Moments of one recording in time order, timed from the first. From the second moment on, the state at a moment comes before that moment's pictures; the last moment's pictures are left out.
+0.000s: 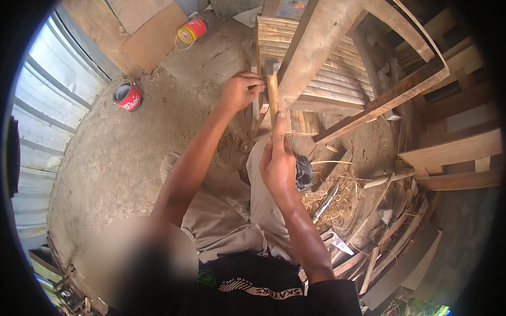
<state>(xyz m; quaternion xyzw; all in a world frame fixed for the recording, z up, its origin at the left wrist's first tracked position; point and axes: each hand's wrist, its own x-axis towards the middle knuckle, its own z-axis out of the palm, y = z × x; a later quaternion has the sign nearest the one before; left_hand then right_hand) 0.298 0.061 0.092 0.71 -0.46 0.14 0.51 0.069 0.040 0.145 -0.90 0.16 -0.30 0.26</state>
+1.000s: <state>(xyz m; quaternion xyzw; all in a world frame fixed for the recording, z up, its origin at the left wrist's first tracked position) 0.304 0.067 0.101 0.72 -0.43 0.05 0.54 0.059 0.044 0.133 -0.90 0.15 -0.29 0.28</state>
